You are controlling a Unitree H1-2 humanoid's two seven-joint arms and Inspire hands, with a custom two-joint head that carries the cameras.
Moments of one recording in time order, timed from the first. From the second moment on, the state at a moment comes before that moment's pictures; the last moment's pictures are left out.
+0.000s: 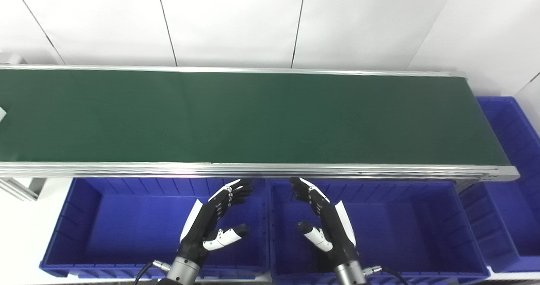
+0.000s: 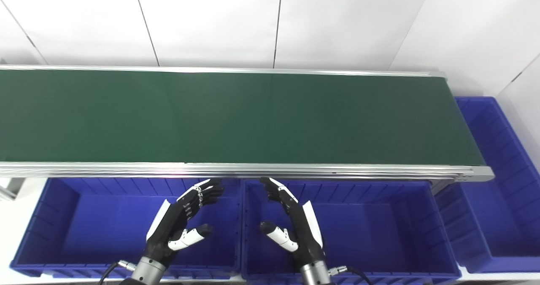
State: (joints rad) left arm 0.19 0.08 -0.35 0.23 0.05 -0.43 -0.03; right arm 0.21 -0.12 0.40 0.19 -0.17 -0.42 -0.22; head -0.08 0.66
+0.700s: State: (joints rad) left arm 0.19 0.08 -0.36 0.23 0.05 -0.43 -0.02; right arm 0.19 -0.15 0.45 0.21 -0.18 -0.42 -0.24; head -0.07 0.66
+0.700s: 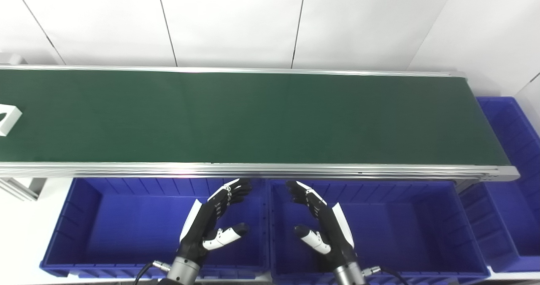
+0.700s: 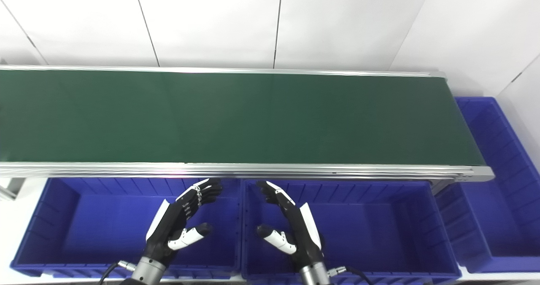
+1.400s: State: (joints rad) left arm 0.19 0.08 -0.36 0.23 0.05 -0.43 -0.02; right arm 0.19 -0.17 0.46 0.21 -0.16 -0.42 -0.24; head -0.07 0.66
